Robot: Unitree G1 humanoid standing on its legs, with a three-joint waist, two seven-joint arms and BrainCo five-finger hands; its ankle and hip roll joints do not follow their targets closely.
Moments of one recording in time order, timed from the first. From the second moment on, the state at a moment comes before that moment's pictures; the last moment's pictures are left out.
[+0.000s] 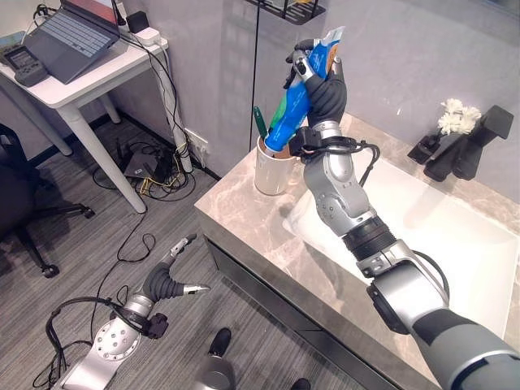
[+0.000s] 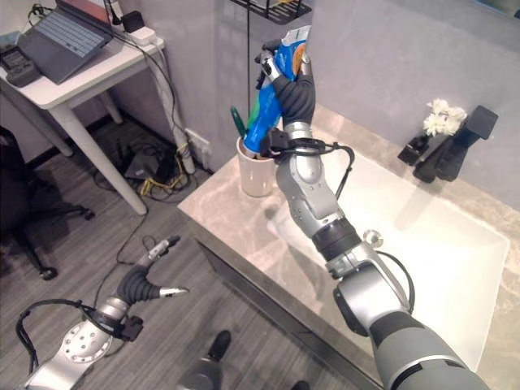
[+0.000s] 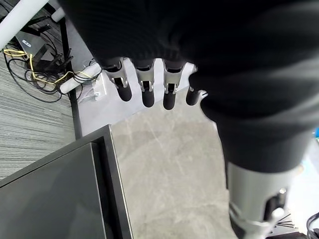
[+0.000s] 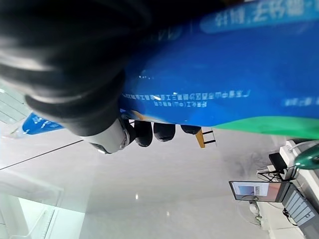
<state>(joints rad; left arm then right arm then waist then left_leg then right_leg) 0.23 0.75 -0.23 -0.10 -0.11 -0.25 0.10 -1.00 -0.22 0.41 0.44 0.71 -0.36 -0.34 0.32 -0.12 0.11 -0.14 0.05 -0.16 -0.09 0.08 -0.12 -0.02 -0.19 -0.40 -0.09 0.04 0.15</state>
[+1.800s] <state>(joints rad) 0.19 0.74 -0.29 0.04 -0.12 -0.25 0.10 -0.94 -0.20 0.44 0.43 0.67 -0.34 -0.31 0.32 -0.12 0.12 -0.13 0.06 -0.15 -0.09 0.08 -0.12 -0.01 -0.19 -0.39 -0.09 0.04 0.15</state>
